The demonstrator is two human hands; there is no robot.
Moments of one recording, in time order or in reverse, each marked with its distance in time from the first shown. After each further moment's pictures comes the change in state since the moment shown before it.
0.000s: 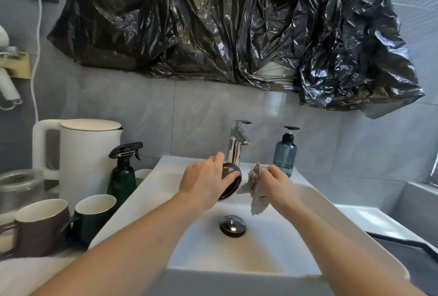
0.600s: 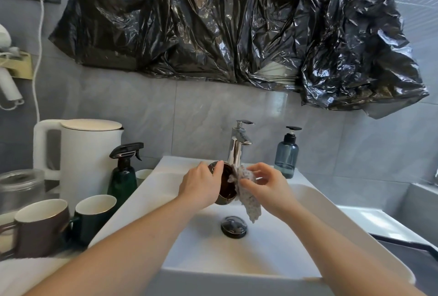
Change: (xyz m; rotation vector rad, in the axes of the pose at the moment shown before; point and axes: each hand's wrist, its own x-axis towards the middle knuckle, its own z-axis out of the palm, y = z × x) left_hand 0.003 -0.007 0.013 -0.419 -0.175 -0.467; right_hand 0.000 0.001 0.013 0.091 -0.123 -0.164
